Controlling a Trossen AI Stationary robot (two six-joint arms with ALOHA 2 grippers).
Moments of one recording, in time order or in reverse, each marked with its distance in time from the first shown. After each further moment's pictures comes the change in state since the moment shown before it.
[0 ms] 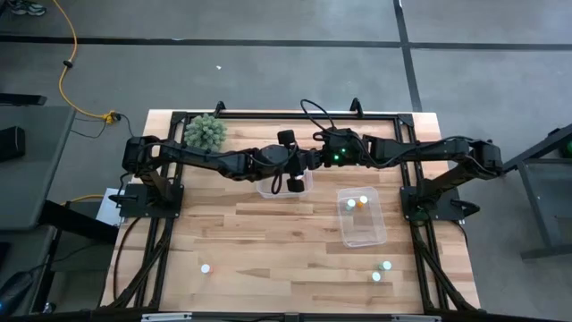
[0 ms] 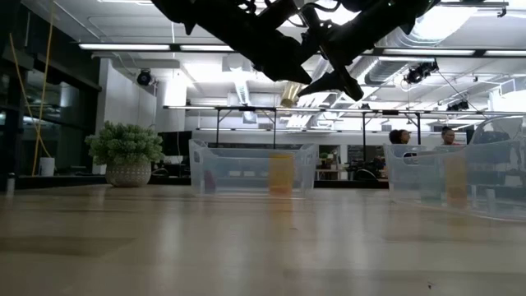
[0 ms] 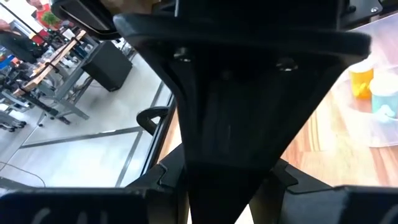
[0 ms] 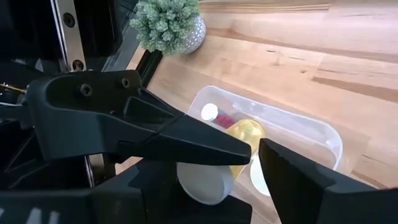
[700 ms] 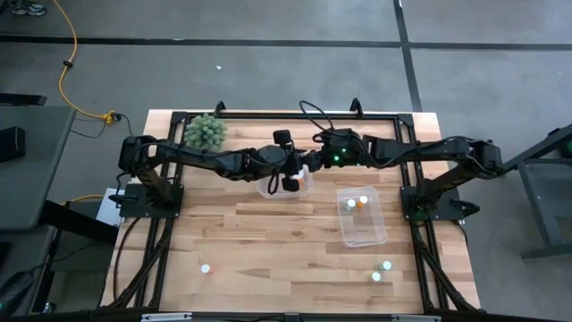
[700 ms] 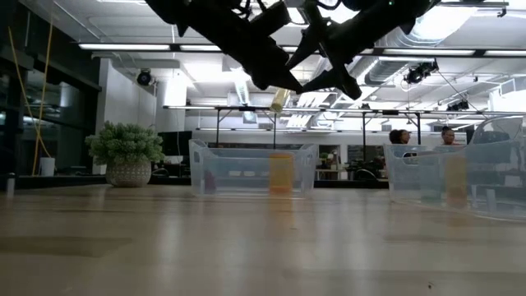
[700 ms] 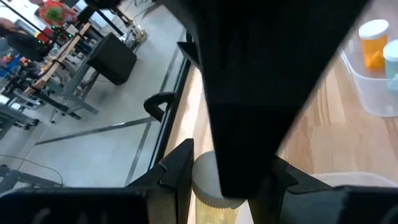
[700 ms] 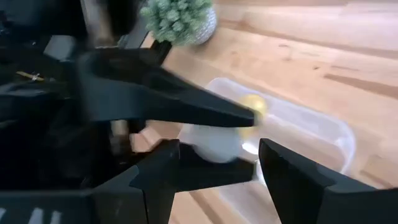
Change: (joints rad) left arm 0.003 -0.026 -0.045 -0.031 -0.031 0.044; right arm 0.002 -0.004 -0.001 0.012 -0.042 -0.037
